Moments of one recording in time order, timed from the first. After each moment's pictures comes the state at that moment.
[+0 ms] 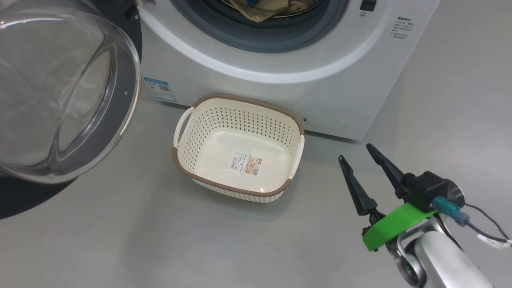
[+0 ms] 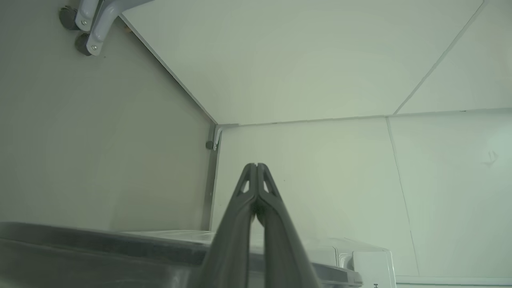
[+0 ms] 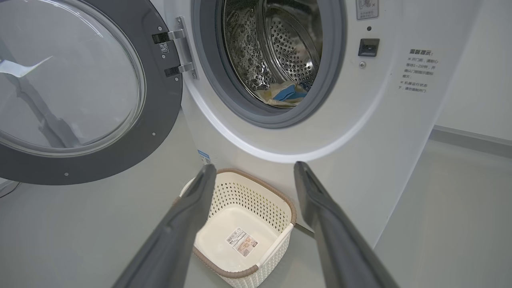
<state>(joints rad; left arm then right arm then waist) -0.57 0.42 0.91 0.36 -1.34 0.21 0.42 -0.19 -0.17 0.35 0.21 0.25 0.13 -0.26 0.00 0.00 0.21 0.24</state>
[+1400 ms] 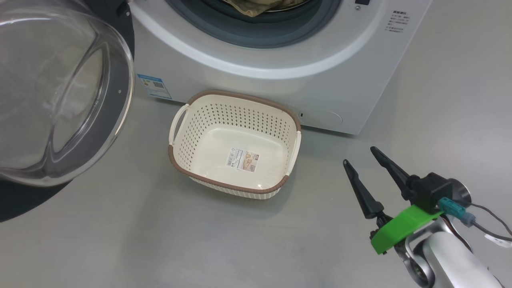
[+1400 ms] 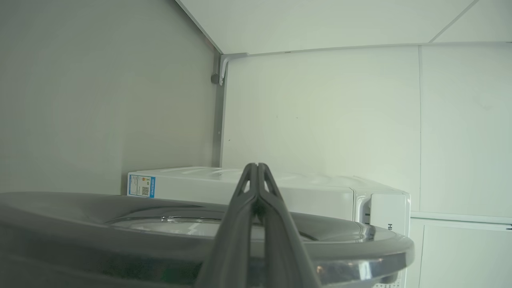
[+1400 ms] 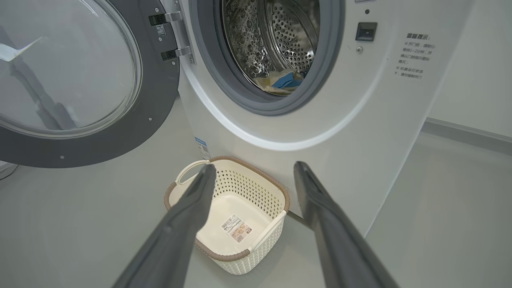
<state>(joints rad) -0.66 0.54 0.82 0.79 -1.41 -0.04 0.68 -0.19 -0.21 0.36 0.21 0.25 0.13 -0.26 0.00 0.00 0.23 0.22</state>
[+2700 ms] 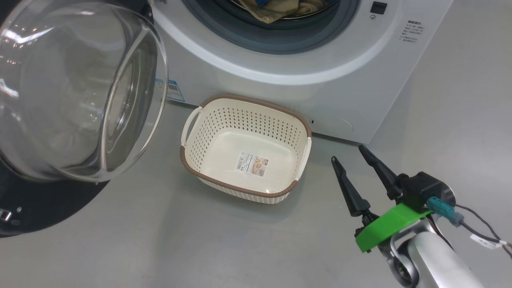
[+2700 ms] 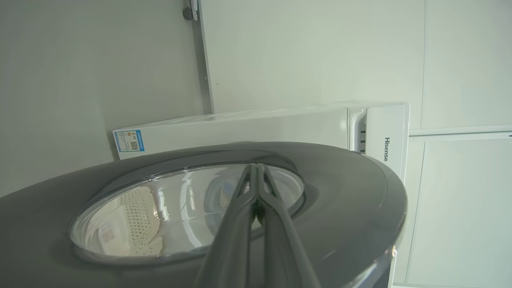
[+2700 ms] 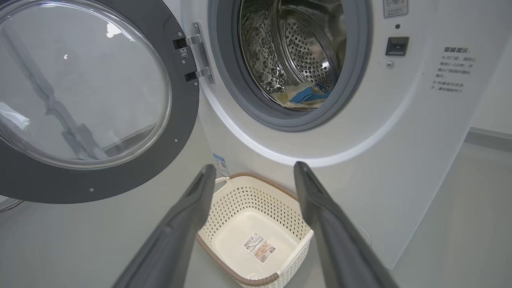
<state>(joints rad) -0.63 0.42 0.69 0.49 -1.40 0.04 0.85 -0.19 -0.13 0.34 0.22 0.25 0.13 -0.26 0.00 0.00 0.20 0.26</state>
